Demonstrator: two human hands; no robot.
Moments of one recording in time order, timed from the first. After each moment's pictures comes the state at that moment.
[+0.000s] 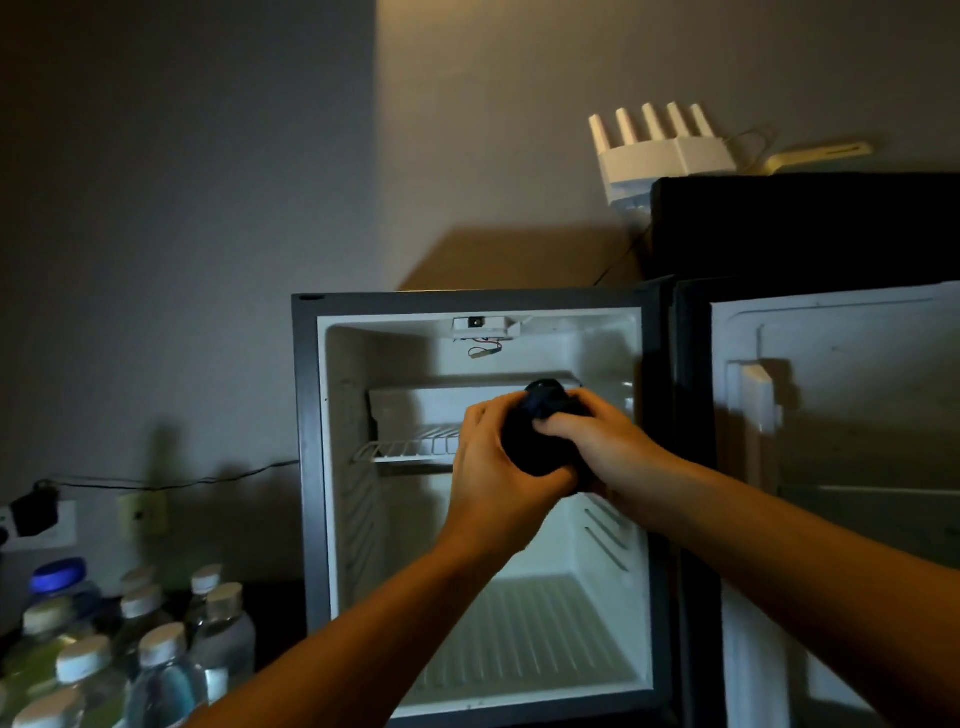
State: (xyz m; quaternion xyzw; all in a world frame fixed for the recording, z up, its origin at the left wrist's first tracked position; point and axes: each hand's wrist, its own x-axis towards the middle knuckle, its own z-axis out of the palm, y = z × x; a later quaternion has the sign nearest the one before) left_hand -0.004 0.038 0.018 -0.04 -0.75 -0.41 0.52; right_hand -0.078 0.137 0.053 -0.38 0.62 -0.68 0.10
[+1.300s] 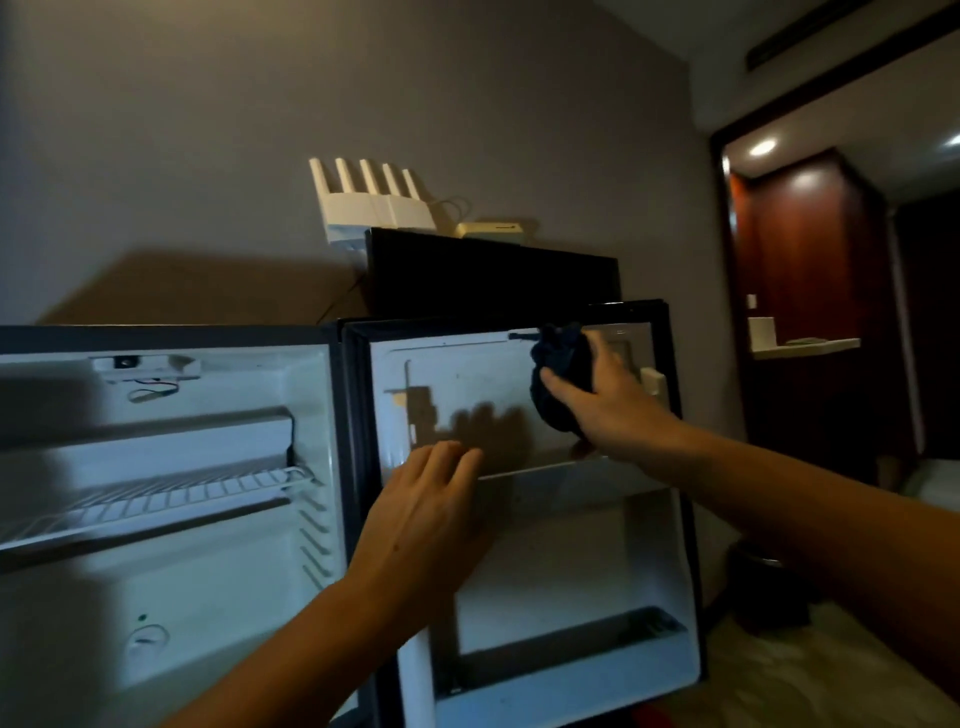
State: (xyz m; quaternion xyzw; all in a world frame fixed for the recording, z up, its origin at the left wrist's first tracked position) left_hand -0.055 0.204 0.003 -0.21 -0.85 0.05 0.48; right_hand -0.101 0.417 0.077 -0.26 0.76 -0.53 -0.27
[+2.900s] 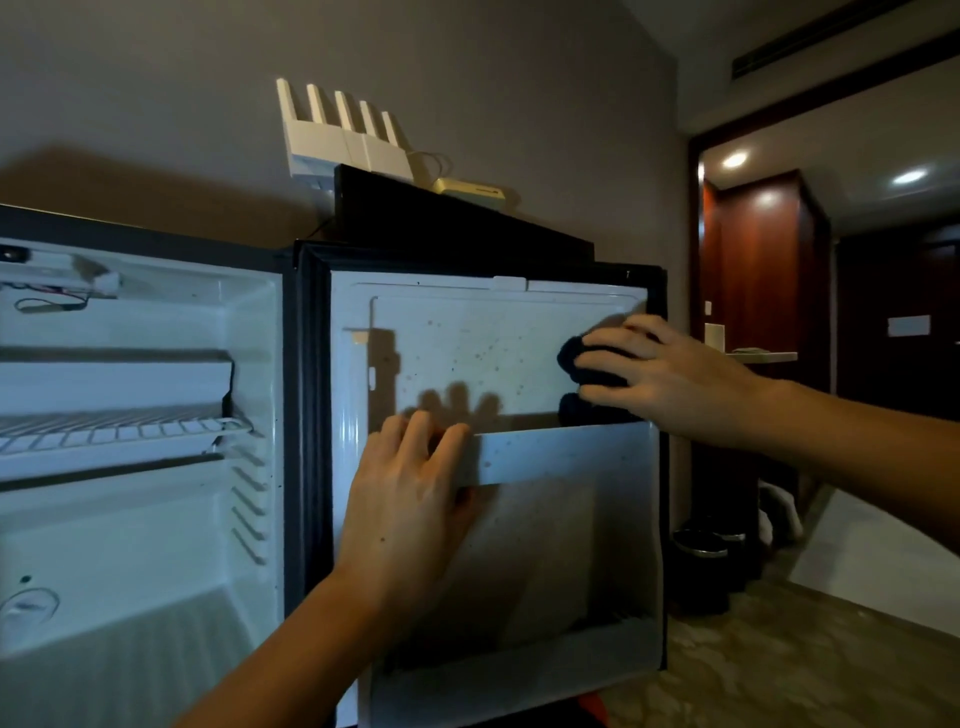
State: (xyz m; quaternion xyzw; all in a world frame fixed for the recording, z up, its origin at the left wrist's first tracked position) left_hand -0.090 0.221 -0.035 -0.17 -0.81 -0.02 0.56; right_hand -0.140 0.509 0.070 -0.36 0.72 0.34 -0.48
